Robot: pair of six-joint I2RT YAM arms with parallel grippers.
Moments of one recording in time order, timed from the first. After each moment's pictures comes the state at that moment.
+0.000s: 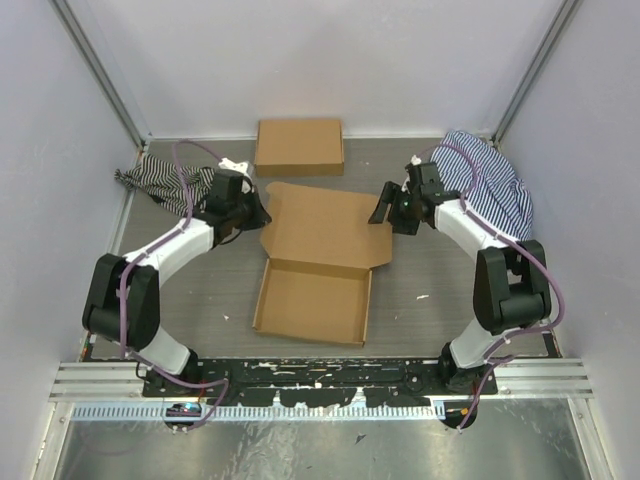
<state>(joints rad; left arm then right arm) -0.36 1.59 1.04 -0.16 0.11 -0.47 0.19 1.63 1.13 -0.42 -0.22 0.51</state>
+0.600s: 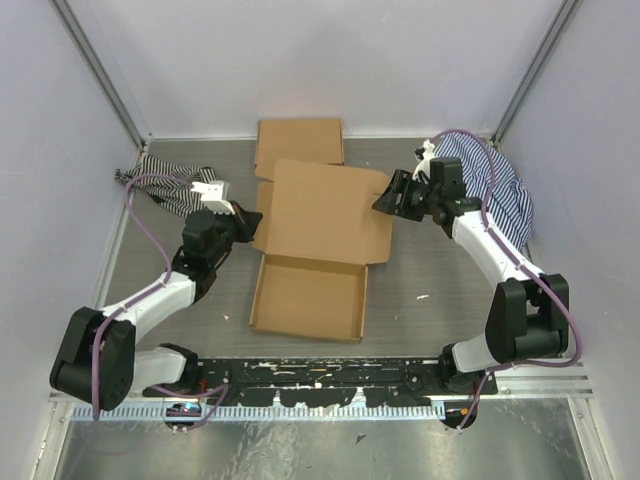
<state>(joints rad) -0.36 1.24 0.53 0.51 0.08 -0.42 0.14 1.44 1.06 -0.27 -0.43 0.43</state>
